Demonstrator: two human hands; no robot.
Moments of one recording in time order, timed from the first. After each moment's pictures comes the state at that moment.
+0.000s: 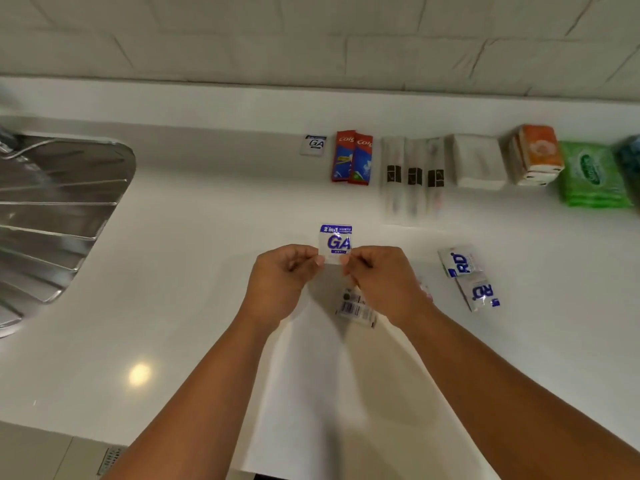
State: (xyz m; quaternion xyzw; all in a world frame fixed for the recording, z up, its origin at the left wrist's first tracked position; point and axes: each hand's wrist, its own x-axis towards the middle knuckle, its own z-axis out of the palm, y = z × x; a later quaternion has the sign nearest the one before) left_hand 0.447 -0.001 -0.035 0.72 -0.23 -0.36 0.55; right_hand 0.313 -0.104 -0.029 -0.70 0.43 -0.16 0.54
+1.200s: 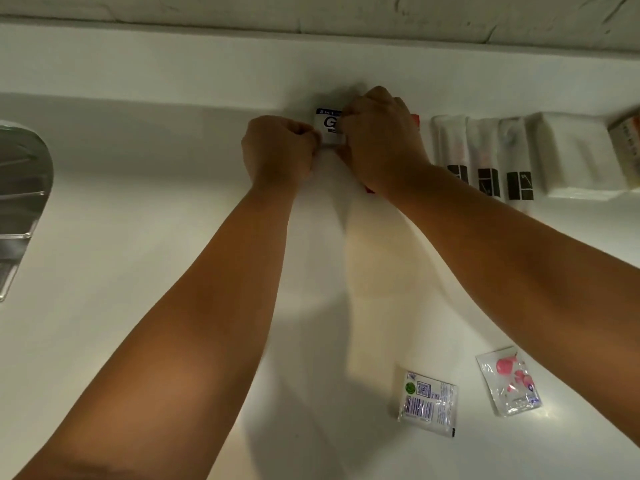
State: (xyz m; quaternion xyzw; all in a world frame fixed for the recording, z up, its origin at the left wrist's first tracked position) left_hand 0.627 -0.206 -0.072 0.81 -0.22 -0.23 0.48; right_hand 0.508 -0.292 -0.058 -0.95 0.30 -0.11 -0.02
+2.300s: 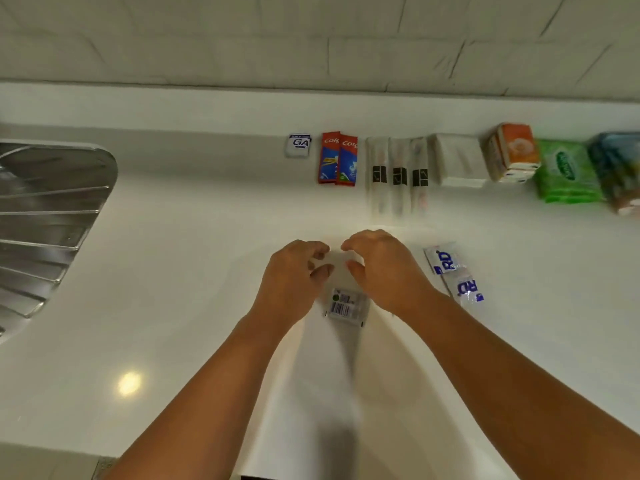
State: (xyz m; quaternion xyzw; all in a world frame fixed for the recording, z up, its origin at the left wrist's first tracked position) left_hand 0.437 -0.021 -0.031 0.80 -0.47 -0.21 0.30; right_hand 0.301 -0.128 -0.014 -0.91 0.34 -0.05 0.23
